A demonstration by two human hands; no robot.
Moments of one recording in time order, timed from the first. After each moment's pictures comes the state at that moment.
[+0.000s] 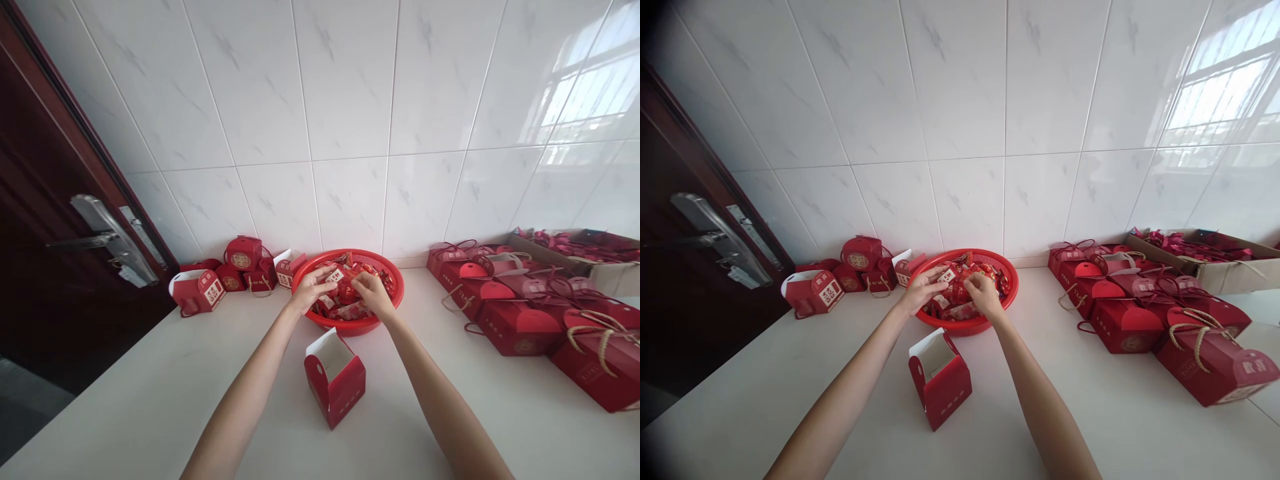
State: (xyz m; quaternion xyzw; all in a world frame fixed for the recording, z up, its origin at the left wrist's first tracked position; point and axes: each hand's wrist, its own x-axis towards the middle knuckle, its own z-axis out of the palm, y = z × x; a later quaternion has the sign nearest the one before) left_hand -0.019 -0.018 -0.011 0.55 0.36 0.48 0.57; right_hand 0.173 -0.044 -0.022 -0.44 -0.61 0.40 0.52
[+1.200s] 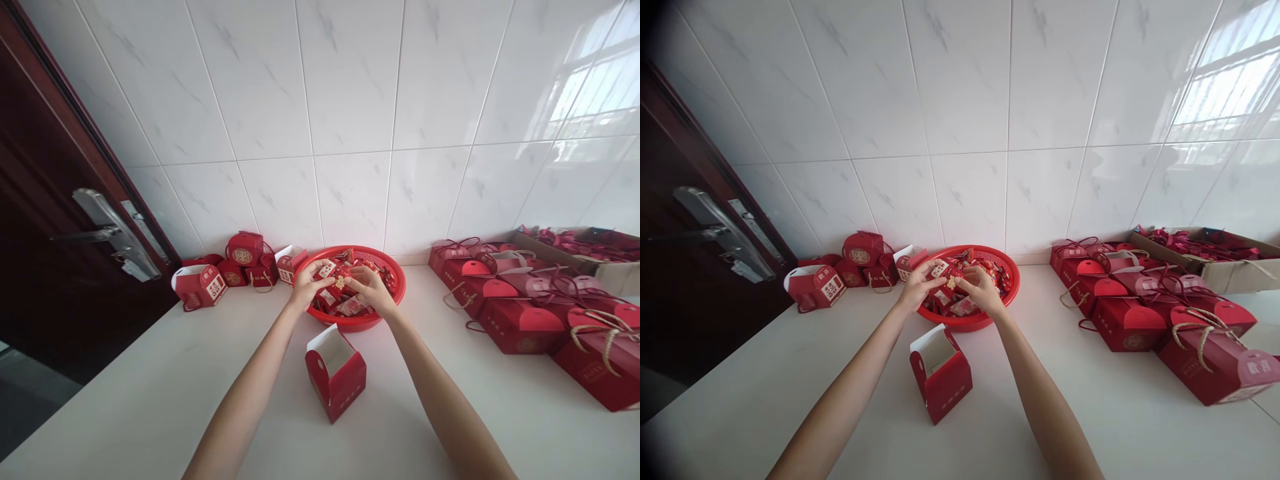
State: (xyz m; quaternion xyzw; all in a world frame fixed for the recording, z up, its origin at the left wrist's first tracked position) left_hand -0.018 -0.021 -0.015 0.58 0.37 0.58 0.44; right_hand 0.169 -0.047 -0.020 -0.38 -0.59 0.48 0.53
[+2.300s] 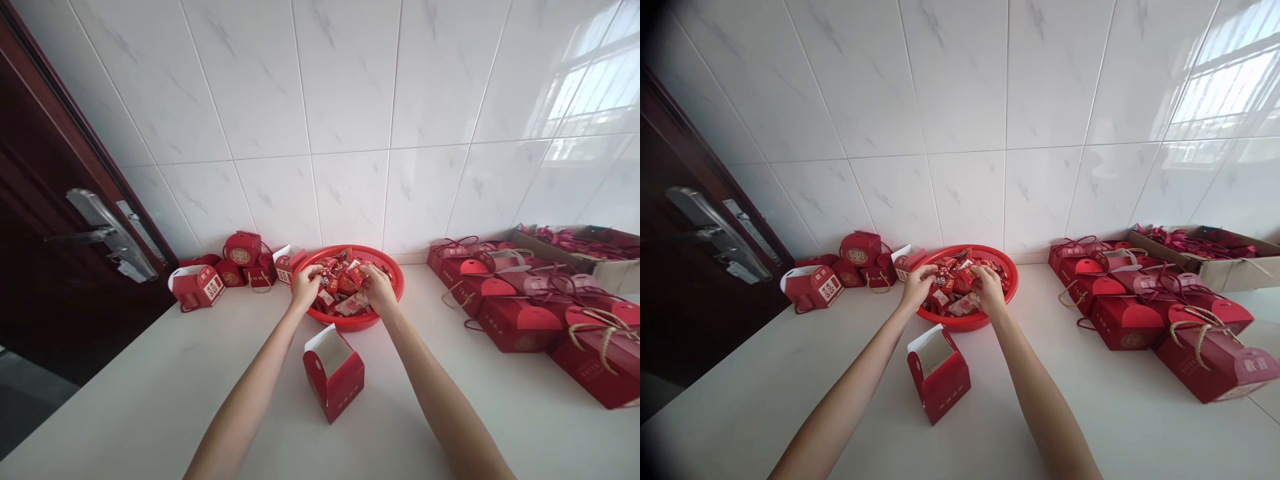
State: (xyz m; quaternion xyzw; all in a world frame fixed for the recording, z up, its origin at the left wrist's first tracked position) left_hand -0.017 -0.009 -0.024 0.59 0.56 0.51 0.27; right_hand 0.167 -0.043 -0.013 -0.35 -0.30 0.61 0.64
